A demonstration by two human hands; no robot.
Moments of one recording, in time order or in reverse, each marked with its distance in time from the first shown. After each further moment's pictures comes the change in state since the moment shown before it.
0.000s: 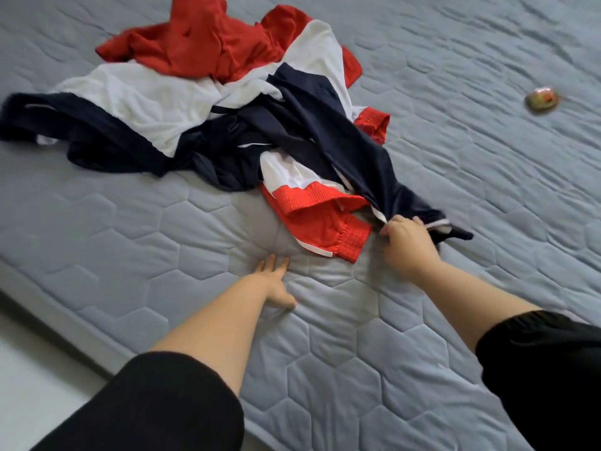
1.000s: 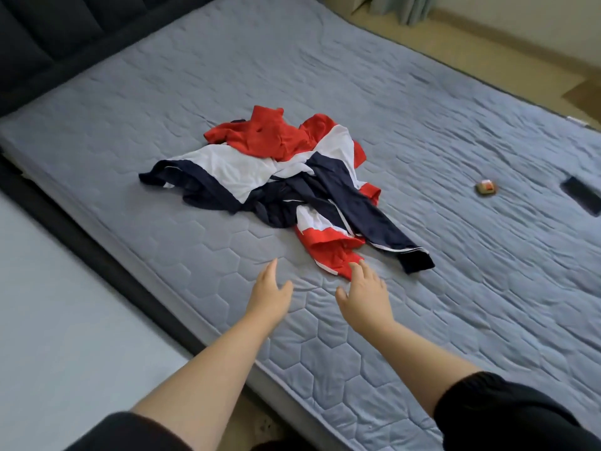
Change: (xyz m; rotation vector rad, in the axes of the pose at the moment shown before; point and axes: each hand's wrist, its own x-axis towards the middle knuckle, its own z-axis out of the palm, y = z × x) left_hand -0.258 0.013 -0.020 -0.869 0.623 0.010; right_hand -0.168 -0.121 -0.153 0.208 -0.062 0.011
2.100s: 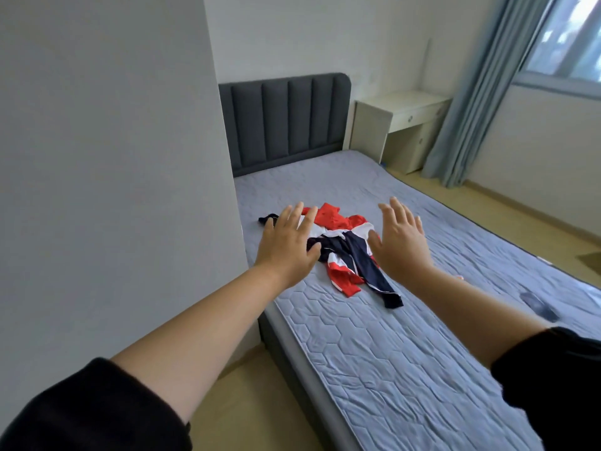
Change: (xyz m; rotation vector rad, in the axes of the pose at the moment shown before) left_hand -0.583 0.127 -0.032 0.731 0.741 0.451; right_hand -0.458 0.049 -0.316 -0.076 0.539 -0.615
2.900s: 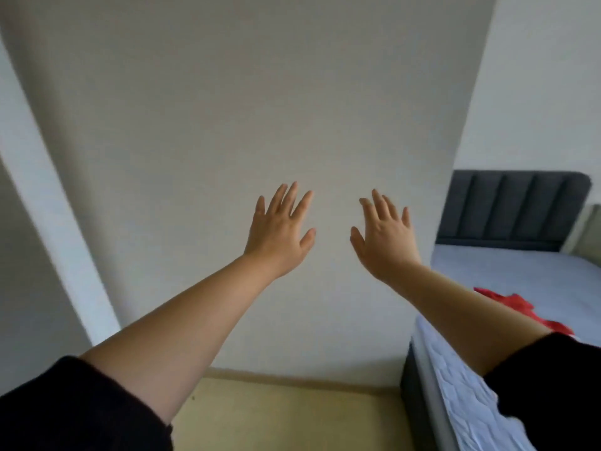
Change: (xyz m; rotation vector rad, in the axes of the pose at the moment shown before) left_hand -0.450 -0.022 -0.287 0.490 0.305 -0.614; right_hand -0.280 -0.312 -0.172 0.218 0.119 -0.781
